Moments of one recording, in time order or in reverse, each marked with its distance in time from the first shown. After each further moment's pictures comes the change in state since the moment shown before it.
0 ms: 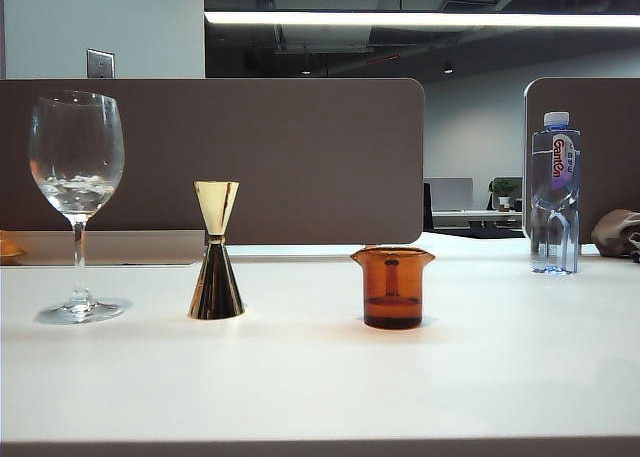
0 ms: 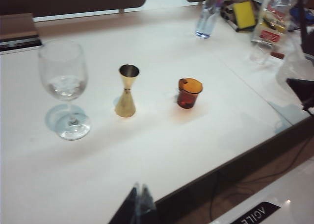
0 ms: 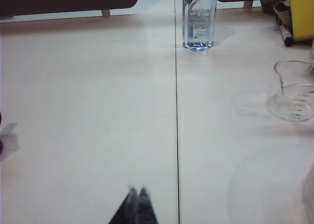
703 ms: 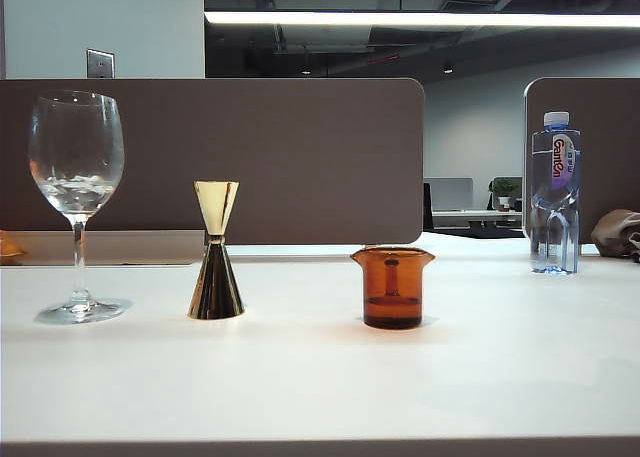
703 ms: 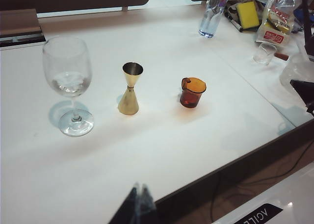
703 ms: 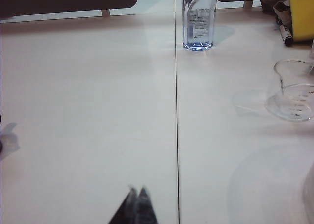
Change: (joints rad) left arm 0.000 0.000 0.000 -0.007 -0.023 -0.019; right arm 0.000 0.000 0.000 0.000 0.000 0.000
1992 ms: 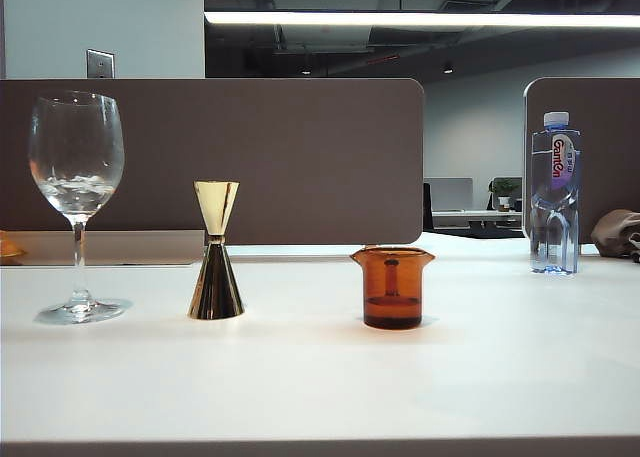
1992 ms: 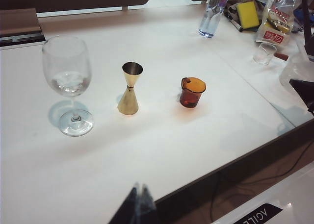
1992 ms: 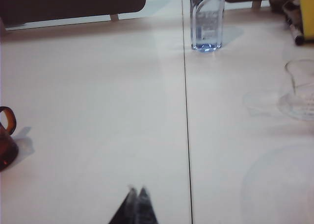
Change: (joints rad) left arm 0.000 0.000 0.000 0.000 0.000 0.000; right arm 0.000 0.000 0.005 0.006 -0.028 0.037
